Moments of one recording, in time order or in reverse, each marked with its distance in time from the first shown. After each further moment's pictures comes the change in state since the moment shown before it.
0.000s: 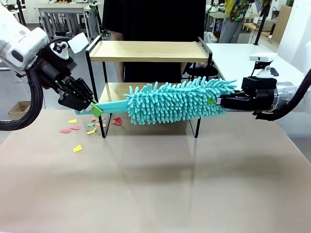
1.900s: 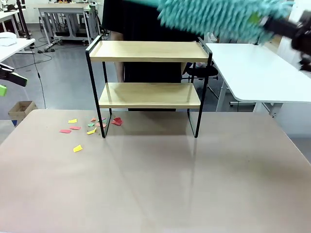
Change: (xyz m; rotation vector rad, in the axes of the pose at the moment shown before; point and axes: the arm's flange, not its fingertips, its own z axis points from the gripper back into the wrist) left arm -0.139 0.002 0.159 -0.023 -0.316 0.106; right arm 0.163 0.069 0.086 -0.417 -0.326 0.267
